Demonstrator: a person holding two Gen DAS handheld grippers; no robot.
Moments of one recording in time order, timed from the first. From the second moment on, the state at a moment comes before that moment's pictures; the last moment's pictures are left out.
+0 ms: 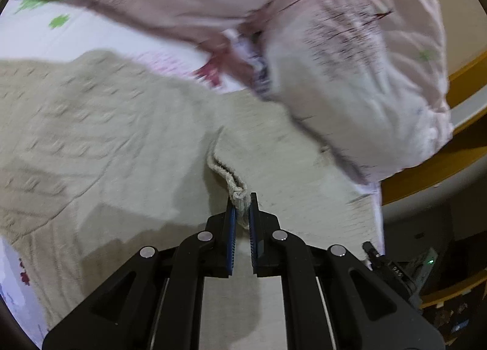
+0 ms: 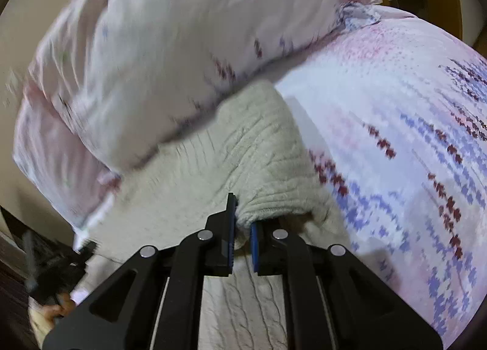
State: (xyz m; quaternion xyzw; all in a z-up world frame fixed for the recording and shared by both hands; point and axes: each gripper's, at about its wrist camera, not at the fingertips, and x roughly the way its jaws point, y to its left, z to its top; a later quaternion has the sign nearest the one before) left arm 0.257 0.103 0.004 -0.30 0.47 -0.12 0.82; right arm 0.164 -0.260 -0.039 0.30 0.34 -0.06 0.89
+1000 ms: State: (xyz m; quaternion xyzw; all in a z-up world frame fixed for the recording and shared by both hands) left arm 0.138 0.263 0.021 -0.37 0.38 0.01 0.85; right arm 0.194 -0.184 -0.030 0.13 0.39 -0.07 0.91
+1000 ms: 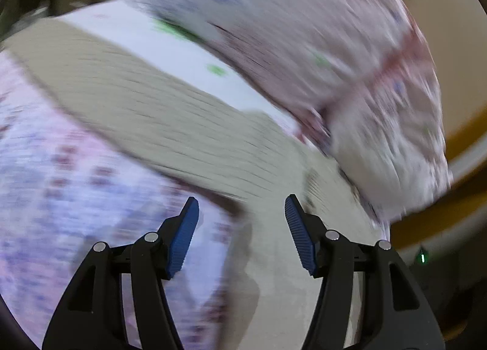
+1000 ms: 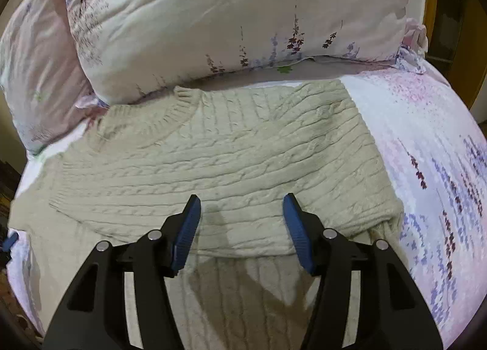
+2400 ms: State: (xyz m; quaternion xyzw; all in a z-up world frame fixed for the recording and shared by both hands) left arm 0.139 0.387 0.041 -0.51 0.22 0.10 0.82; right arm 0.160 -0.184 -0.007 0.14 0.34 -0.03 0.93
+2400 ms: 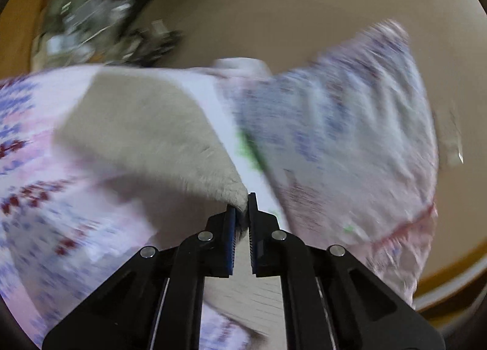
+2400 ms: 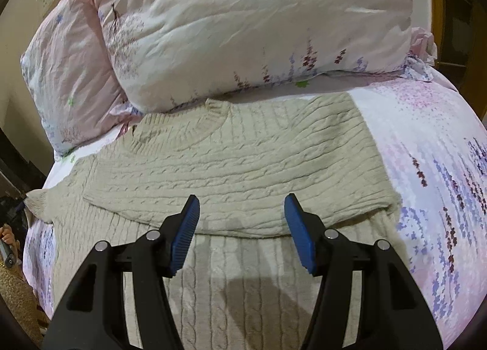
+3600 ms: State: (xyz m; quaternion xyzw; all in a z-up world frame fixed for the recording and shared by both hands) left arm 0.203 0.052 0.053 -0.14 0.38 -0.18 0.90; right arm 0.165 -0.160 0.021 0.08 0.31 0.03 0.95
